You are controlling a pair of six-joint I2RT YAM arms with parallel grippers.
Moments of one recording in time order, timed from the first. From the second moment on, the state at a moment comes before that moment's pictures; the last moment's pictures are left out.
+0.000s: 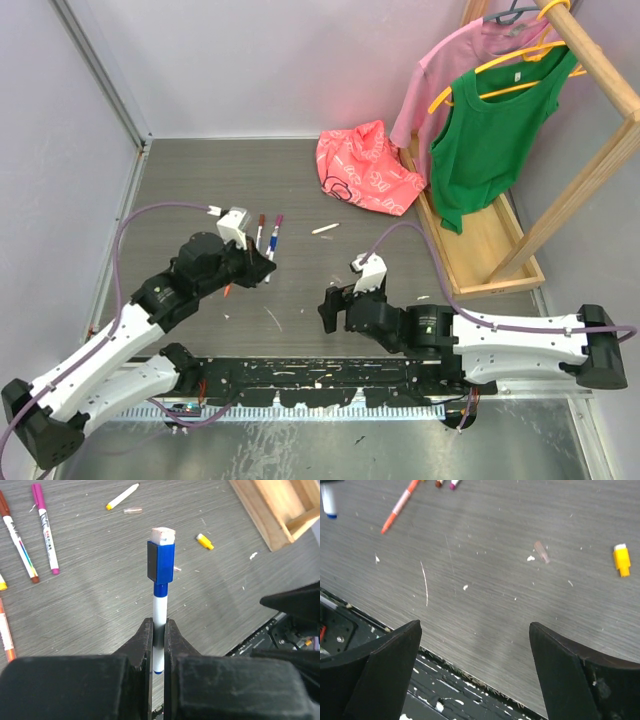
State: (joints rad) left arm -0.69 0.78 0.73 -0.38 0.05 -0.44; right arm 1.38 0.94 0.68 -0.37 0.68 0.80
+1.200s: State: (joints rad) left arm -0.68 1.96 1.34 -0.44 -0.14 -0.42; right arm 1.38 0.70 0.64 -0.61 0.70 0.95
